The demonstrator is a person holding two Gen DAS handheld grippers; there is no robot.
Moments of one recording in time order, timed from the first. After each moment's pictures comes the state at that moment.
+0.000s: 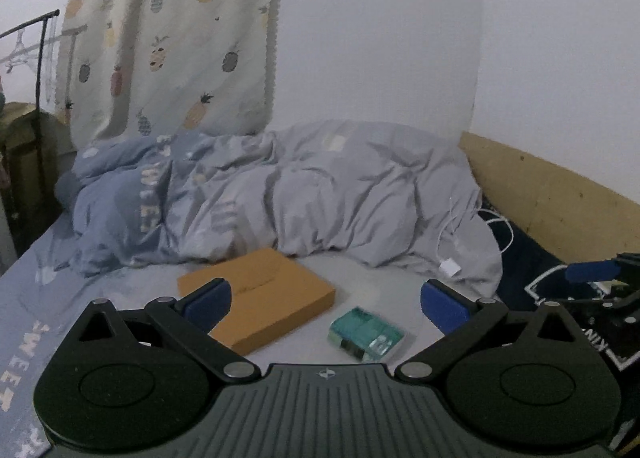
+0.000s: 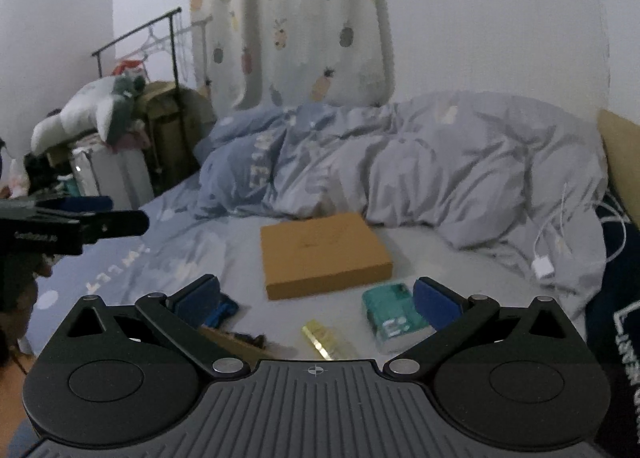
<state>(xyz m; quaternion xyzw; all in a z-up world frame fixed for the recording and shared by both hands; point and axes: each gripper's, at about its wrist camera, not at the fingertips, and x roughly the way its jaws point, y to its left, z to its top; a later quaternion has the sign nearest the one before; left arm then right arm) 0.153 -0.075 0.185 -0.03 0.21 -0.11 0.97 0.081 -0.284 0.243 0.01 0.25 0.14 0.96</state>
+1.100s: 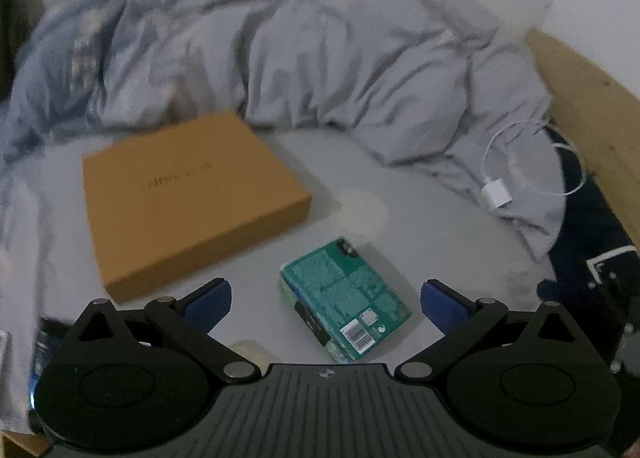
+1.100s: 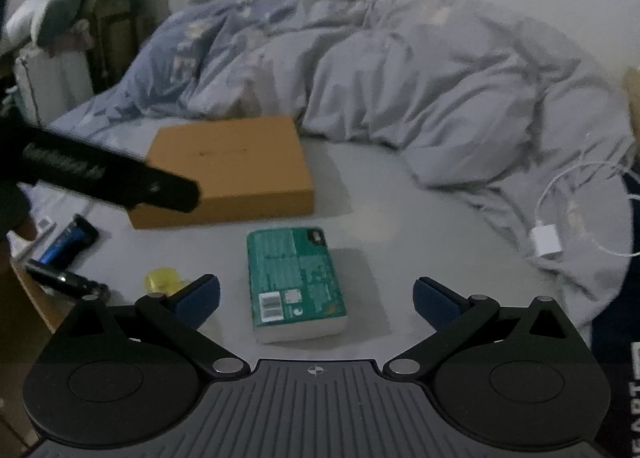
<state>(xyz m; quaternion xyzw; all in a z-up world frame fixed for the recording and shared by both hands) 0.384 -0.160 0.040 -0.08 0.43 -0.07 0.90 0.307 -0.354 0.058 -0.05 0.37 0.13 0.92</state>
